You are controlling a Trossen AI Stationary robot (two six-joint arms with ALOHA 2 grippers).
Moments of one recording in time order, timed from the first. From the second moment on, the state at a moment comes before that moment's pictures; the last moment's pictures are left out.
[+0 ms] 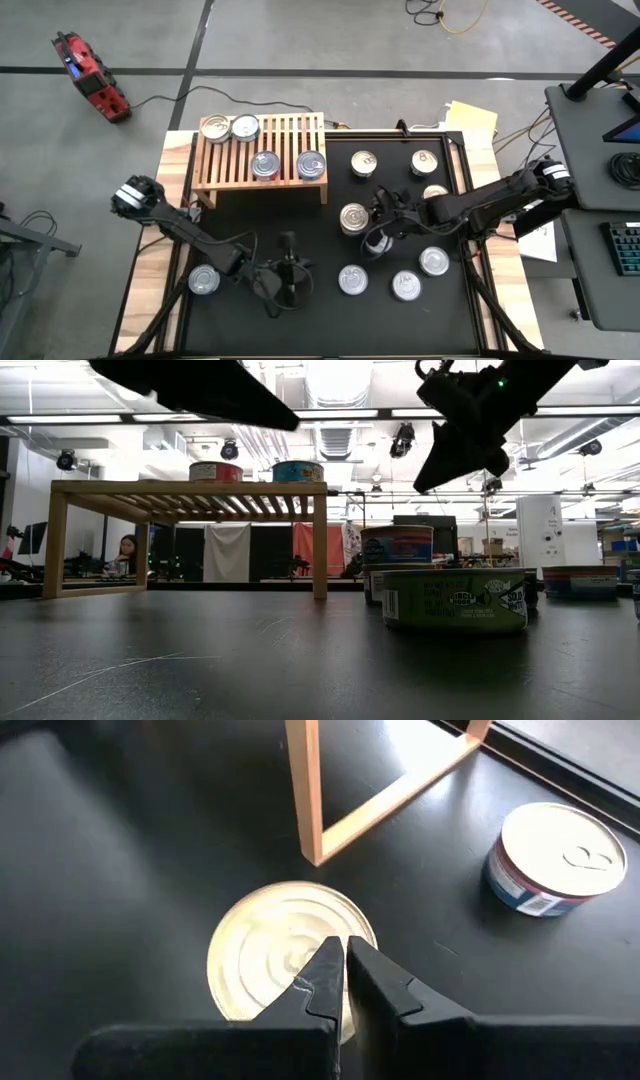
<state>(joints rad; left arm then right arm) -0.55 1.63 0.91 0.17 -0.72 -0.02 0.20 1.34 0.84 -0.37 0.58 0.67</state>
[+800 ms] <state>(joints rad) -0.53 1.62 0.91 0.12 -0.47 0.06 0.20 1.46 0.84 -0.39 0.55 0.66</state>
